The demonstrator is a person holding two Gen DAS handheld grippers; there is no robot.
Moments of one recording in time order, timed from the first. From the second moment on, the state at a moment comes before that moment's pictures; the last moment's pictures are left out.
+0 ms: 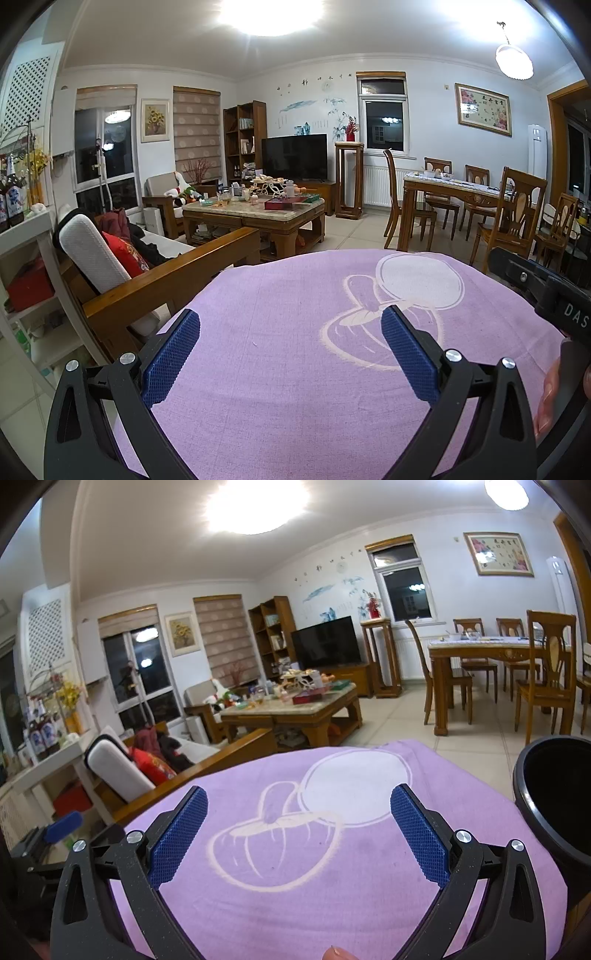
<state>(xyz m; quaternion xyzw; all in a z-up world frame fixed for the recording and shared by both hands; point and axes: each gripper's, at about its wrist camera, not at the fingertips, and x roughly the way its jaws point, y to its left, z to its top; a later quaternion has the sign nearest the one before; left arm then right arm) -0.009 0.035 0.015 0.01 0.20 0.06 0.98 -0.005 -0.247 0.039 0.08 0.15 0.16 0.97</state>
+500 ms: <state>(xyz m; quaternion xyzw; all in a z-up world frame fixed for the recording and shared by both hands) -0.010 0.034 0.015 0.01 0.20 0.06 0.98 -0.008 -0.247 0.038 0.09 0.15 0.16 0.97</state>
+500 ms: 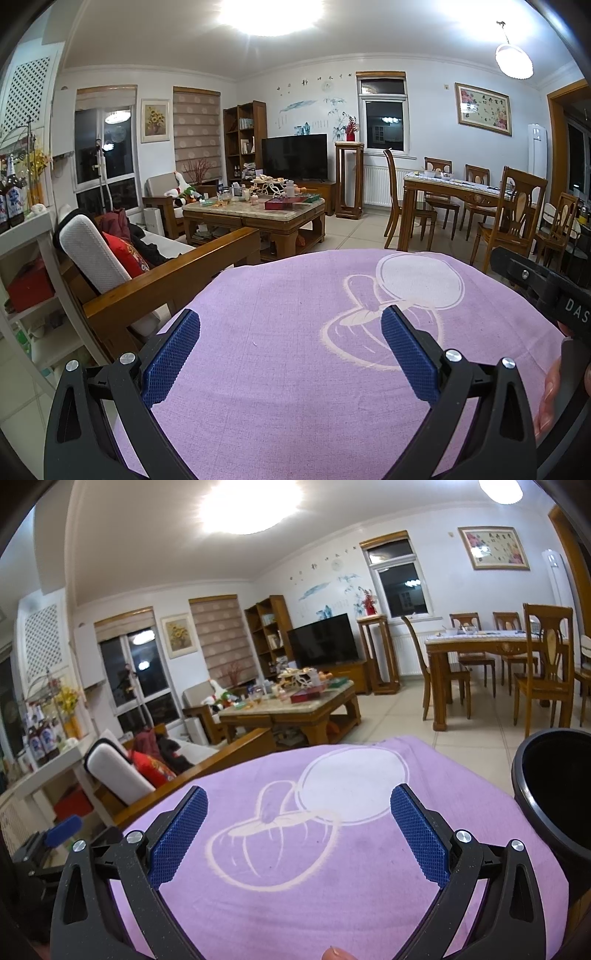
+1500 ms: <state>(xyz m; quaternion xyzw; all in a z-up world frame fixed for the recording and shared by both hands) 0.000 0.036 0.018 0.02 0.20 0.04 0.98 -0.009 -0.249 0.038 0.10 0.16 0.16 0.97</state>
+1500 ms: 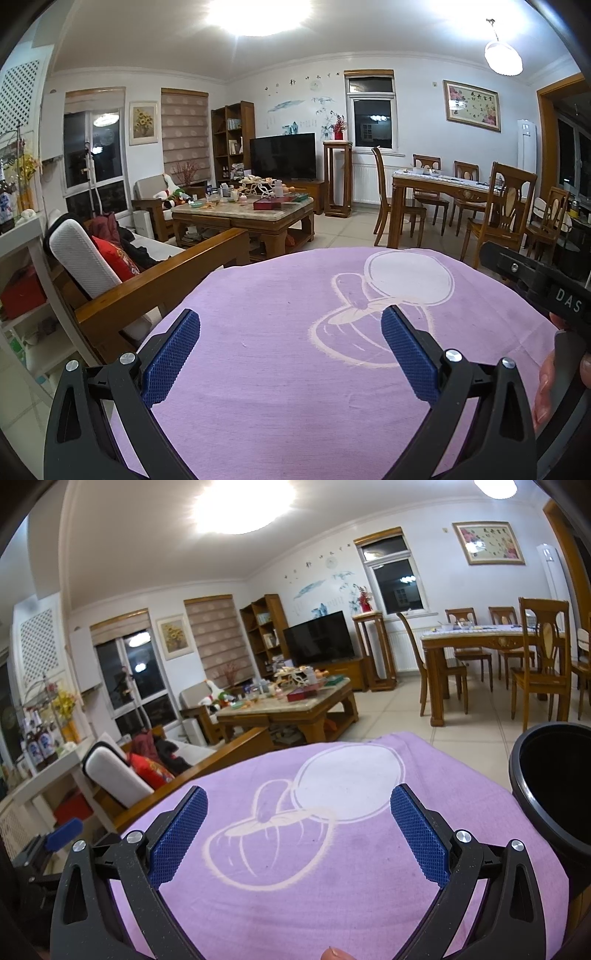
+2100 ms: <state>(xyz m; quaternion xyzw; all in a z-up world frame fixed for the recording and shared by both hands) 0.000 0.041 0.018 0.01 0.20 0.03 0.98 -0.011 -0.249 0.037 0.10 0.16 0.15 0.97</state>
